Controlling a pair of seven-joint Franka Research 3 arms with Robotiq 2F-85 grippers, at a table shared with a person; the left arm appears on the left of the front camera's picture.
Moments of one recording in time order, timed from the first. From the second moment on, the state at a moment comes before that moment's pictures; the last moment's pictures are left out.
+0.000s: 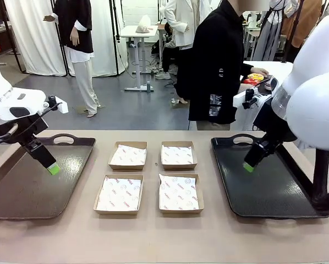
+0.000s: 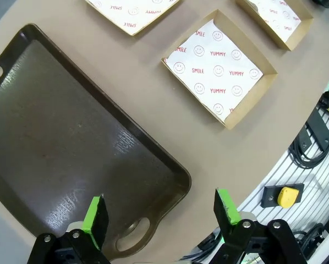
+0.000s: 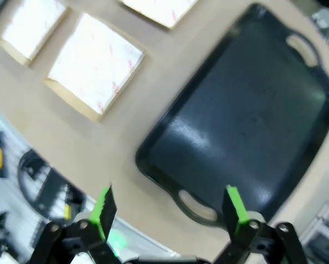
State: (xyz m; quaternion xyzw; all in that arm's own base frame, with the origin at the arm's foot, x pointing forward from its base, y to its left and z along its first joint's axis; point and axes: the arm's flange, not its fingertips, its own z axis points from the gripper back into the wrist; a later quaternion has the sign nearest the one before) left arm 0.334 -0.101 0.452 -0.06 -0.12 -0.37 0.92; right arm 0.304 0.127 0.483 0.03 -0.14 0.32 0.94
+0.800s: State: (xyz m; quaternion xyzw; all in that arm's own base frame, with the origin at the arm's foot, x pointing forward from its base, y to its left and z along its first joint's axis) left arm 0.315 0.047 0.467 -0.56 -0.13 -0.20 0.79; right arm 0.317 -0.064 0.448 0.60 -0.18 0.06 0.78
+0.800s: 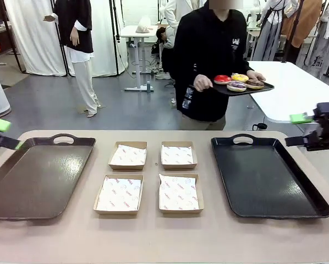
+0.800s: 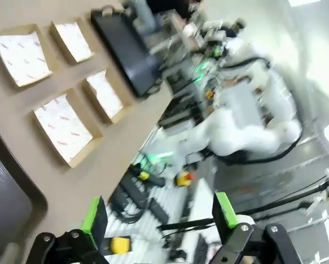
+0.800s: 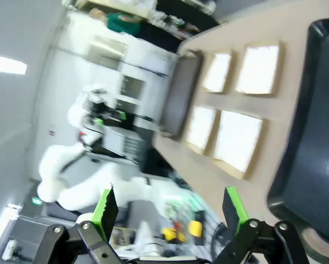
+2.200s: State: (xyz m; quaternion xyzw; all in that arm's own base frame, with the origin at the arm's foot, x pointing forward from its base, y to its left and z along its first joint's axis) left arm 0.305 0.183 0.422 -0.58 -0.17 0.02 0.80; right arm 0.275 -0.133 0.423 0.59 -0.20 0.03 0.78
